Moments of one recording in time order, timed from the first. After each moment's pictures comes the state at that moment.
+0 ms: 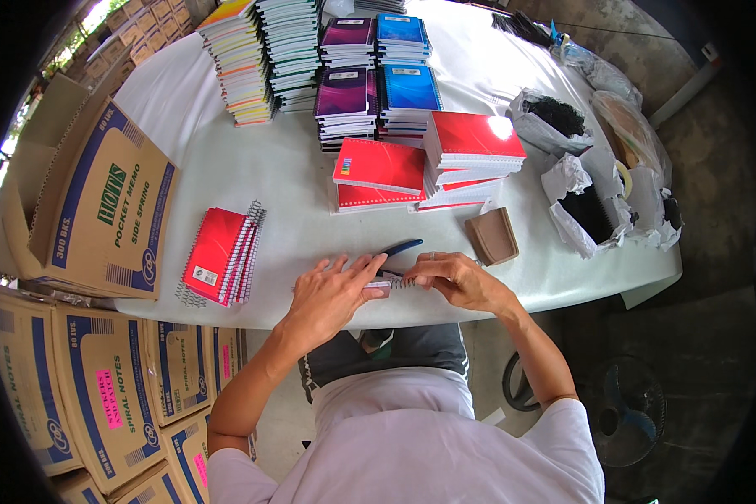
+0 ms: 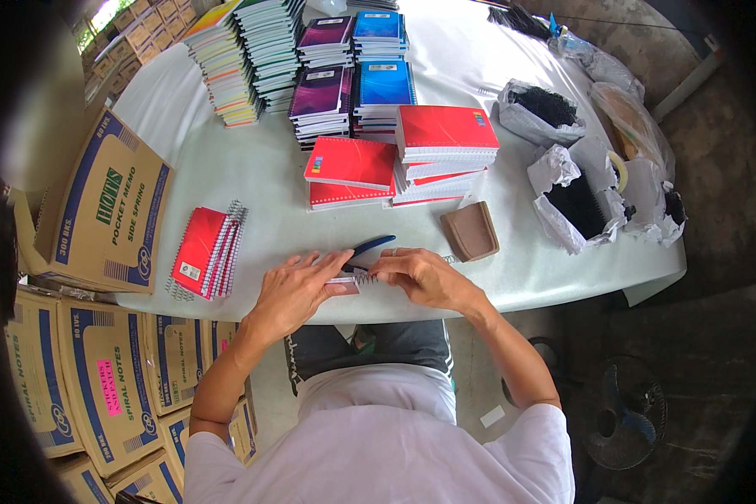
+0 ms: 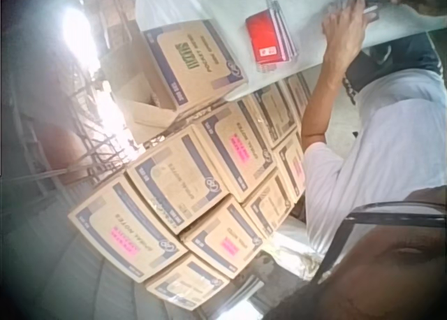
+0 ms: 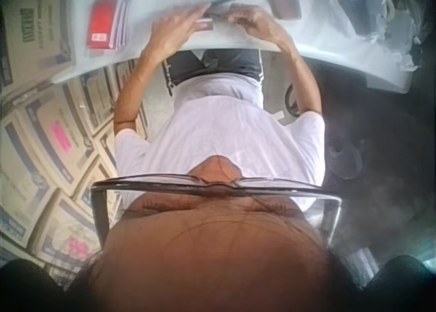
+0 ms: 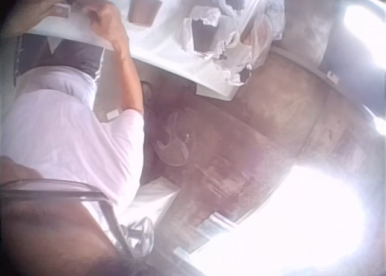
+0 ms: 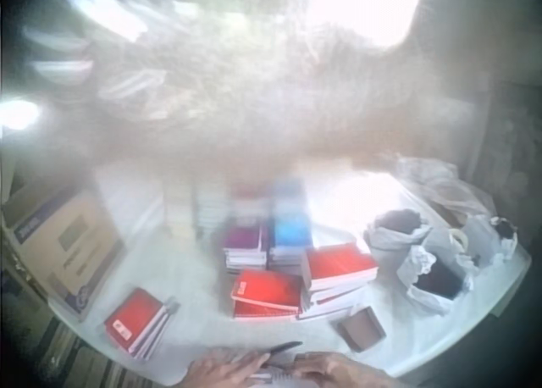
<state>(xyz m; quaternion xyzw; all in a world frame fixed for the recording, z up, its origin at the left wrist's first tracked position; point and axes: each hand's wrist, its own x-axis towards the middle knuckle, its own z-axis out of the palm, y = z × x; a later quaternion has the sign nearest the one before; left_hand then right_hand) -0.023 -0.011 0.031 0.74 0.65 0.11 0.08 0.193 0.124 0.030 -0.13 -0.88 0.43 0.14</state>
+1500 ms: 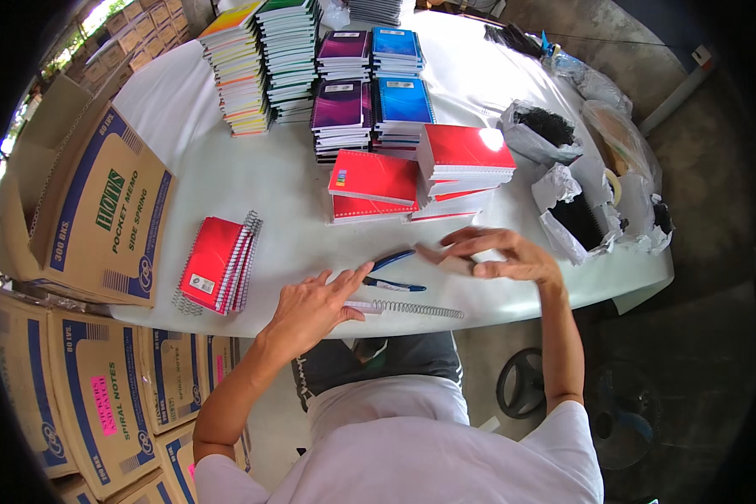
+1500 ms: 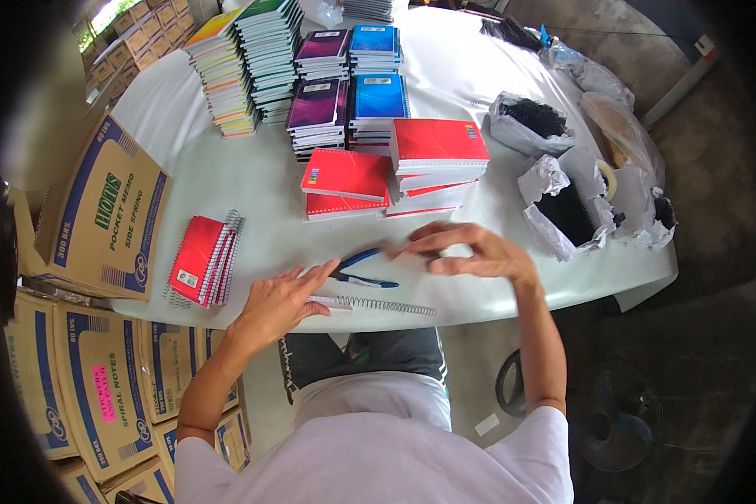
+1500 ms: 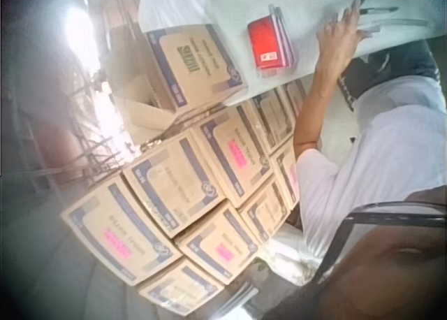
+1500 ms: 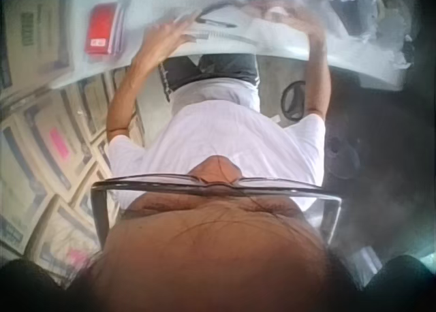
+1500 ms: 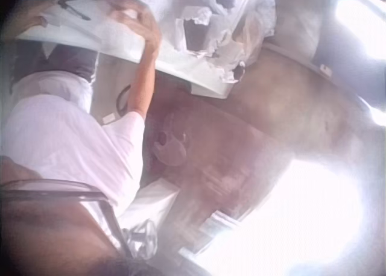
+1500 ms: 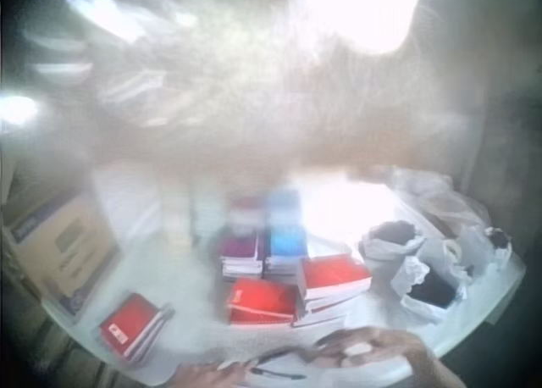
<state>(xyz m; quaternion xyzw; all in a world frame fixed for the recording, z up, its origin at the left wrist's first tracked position) -0.040 -0.023 0.031 0.76 0.64 0.09 0.10 0.239 0.191 0.079 -0.10 -0.83 0.55 0.05</state>
